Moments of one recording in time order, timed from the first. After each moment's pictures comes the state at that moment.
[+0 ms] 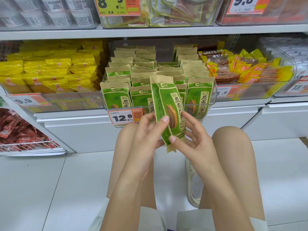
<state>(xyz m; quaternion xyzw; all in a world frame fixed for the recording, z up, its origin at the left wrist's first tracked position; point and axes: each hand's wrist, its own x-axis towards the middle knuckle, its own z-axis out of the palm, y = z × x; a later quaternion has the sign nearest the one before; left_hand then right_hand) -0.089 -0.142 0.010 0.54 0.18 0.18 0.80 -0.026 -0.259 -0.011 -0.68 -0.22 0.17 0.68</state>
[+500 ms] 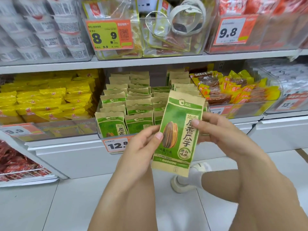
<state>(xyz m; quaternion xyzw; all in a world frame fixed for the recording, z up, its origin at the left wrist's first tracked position) -0.061 -0.101 0.026 0.70 0.11 0.13 0.69 0.073 -0.268 0.061 -0.67 -0.26 0.31 0.62</state>
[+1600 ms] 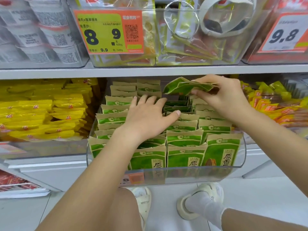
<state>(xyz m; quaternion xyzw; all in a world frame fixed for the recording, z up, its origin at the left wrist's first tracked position) 0.096 0.000 0.044 0.98 0.15 -0.01 0.10 0.234 -0.163 0.061 -0.80 -0.46 -0.14 0.36</state>
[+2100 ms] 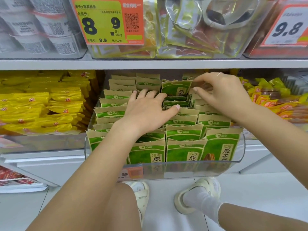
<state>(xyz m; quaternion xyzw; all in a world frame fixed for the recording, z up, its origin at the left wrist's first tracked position) 0.098 0.000 0.044 0.98 0.15 -0.01 0.11 0.236 -0.163 0.060 -0.84 -0.47 -0.18 0.18</state>
